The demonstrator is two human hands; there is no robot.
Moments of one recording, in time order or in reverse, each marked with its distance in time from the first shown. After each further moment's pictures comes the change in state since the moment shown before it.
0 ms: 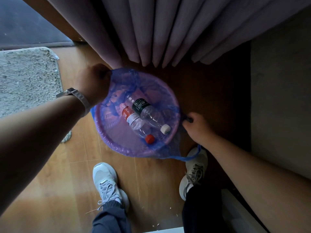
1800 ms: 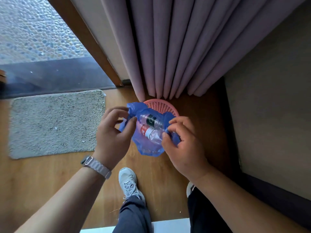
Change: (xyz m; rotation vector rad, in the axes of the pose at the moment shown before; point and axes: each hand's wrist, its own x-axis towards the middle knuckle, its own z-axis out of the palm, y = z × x) left_hand -0.228 0.122 -0.234 -0.629 0.294 0.099; right_hand -0.303 -0.145 -0.049 0.217 0.413 -0.906
